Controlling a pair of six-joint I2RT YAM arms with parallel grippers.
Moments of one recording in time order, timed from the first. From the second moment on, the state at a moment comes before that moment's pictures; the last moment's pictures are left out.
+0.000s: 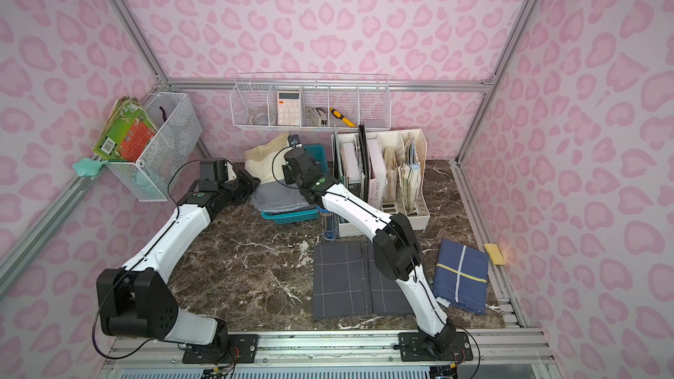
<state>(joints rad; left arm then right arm) -0.04 1.52 1.24 -0.32 0.23 -0.83 0.83 2.28 2.17 -0.26 0.35 0.20</state>
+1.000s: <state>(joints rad) -0.10 1.86 1.42 -0.34 0.15 -0.87 0.75 2.56 2.44 -0.39 0.32 0.15</state>
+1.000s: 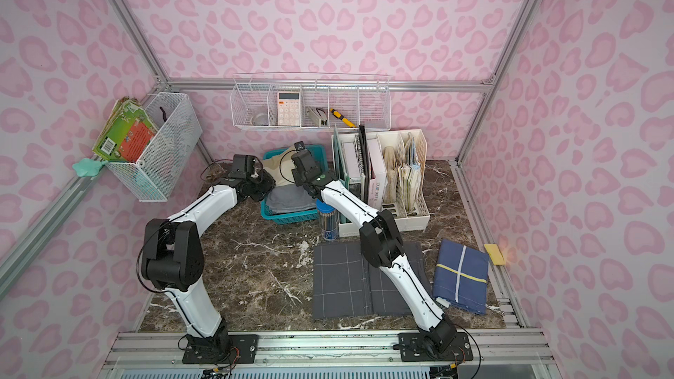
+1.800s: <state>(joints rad) -0.11 1.68 1.43 -0.48 0.14 -0.81 0.82 2.29 2.22 -0.30 0.41 0.10</state>
